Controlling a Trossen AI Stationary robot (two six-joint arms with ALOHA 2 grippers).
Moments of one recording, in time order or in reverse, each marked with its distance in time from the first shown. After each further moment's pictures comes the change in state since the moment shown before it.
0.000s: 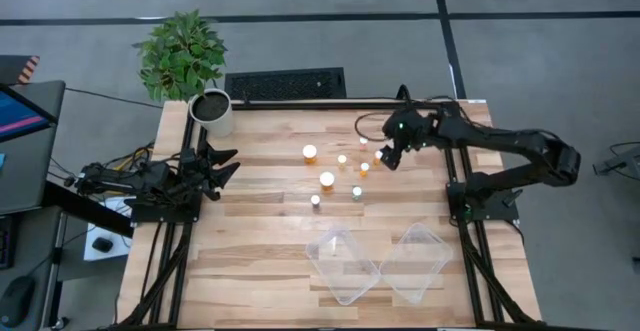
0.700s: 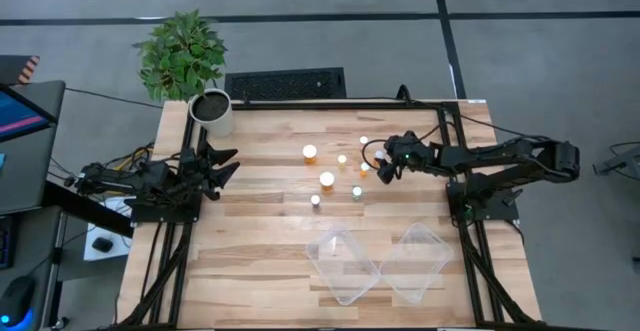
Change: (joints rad) left arm 0.000 0.000 0.000 0.006 0.000 0.000; right arm 0.158 0.001 -0.411 0.647 0.215 0.139
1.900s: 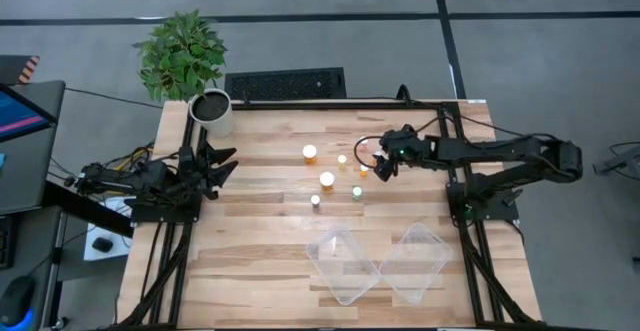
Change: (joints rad) left arm 0.000 0.000 0.000 0.040 0.002 0.000; right arm 0.051 -0.031 0.210 -0.314 0.057 0.009
